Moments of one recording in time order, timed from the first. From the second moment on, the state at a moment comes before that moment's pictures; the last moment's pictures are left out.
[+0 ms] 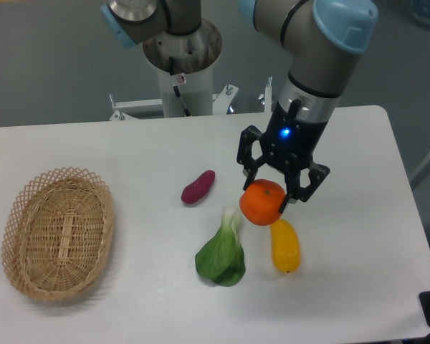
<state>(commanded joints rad) 2.58 -1.83 -1.37 -1.33 1.16 1.21</state>
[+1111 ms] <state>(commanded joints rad) 2.38 -1.82 -1.50 -1.07 1.35 0.88</state>
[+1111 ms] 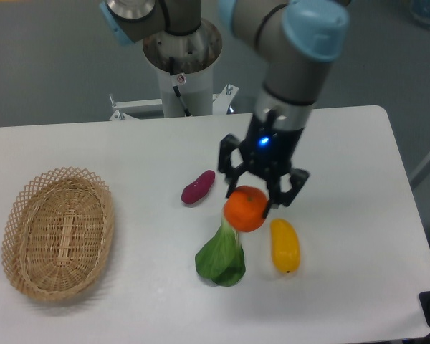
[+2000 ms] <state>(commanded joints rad) 1.97 -1.91 -1.62 -1.00 1.41 0.68</state>
